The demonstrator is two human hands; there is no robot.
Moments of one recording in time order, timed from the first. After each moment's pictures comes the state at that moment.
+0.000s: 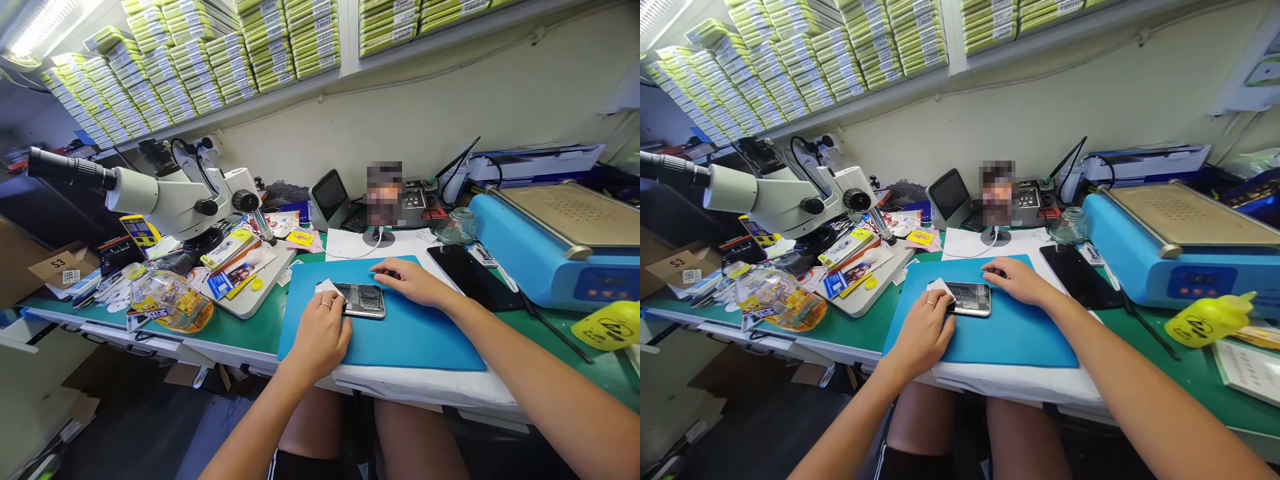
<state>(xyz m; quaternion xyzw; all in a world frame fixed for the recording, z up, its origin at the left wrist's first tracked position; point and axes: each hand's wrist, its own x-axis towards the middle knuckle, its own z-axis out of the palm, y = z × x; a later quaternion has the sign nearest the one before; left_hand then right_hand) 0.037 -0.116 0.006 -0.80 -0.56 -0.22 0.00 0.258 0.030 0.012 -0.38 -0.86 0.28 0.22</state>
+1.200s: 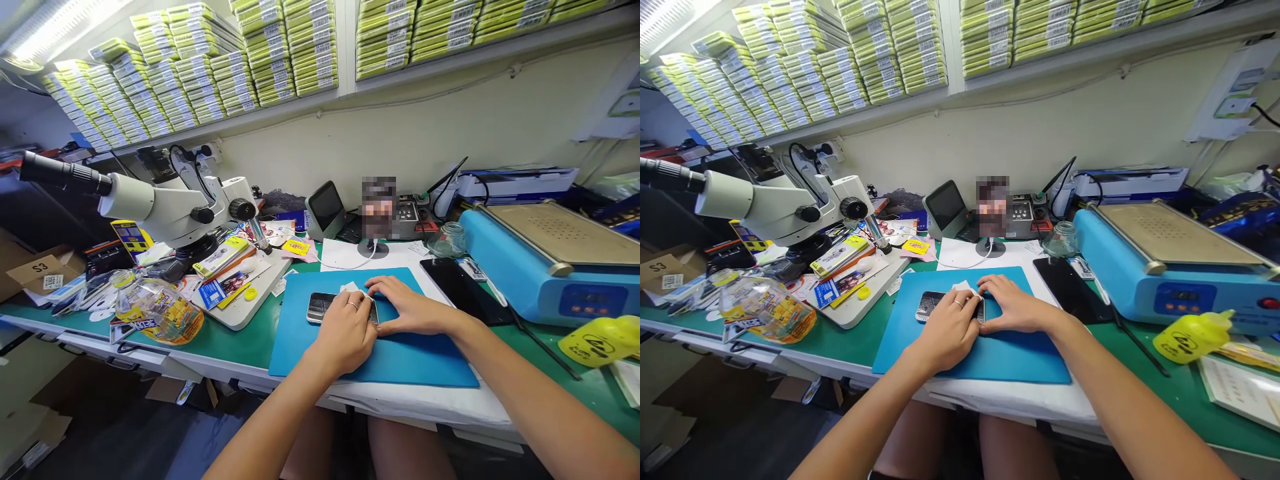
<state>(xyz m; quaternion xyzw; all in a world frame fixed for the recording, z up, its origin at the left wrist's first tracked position) 0.079 -0.077 0.010 -0.85 -0.51 -0.16 0.02 0.269 0.008 0.020 -0.33 -0.90 0.26 0.09</state>
